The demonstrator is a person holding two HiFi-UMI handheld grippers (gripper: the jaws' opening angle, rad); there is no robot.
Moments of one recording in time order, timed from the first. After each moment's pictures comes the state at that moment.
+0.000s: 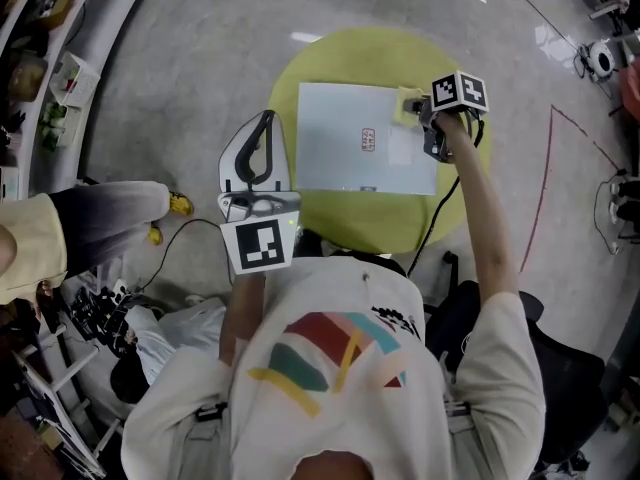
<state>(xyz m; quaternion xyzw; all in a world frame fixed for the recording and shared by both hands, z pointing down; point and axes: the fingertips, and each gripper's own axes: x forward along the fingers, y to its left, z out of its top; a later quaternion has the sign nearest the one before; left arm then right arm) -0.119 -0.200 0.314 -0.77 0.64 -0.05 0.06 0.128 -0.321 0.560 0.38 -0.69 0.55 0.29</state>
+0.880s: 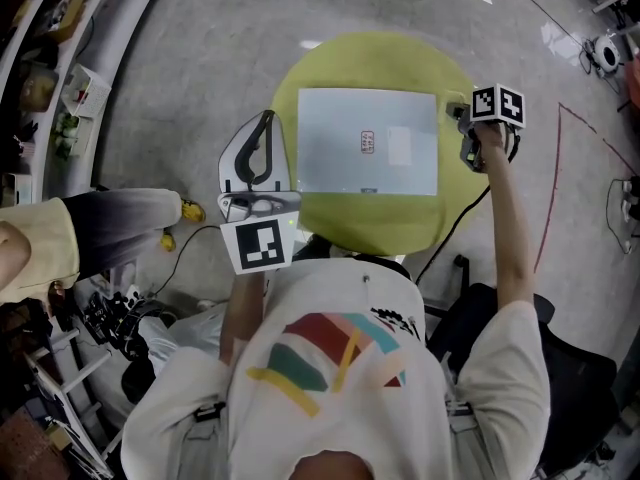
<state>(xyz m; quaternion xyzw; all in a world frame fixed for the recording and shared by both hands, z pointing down) -0.103 -0.201 0.297 -0.77 0.62 -0.06 0.09 0.232 -0.327 0.533 0.46 -0.68 0.49 0.28</state>
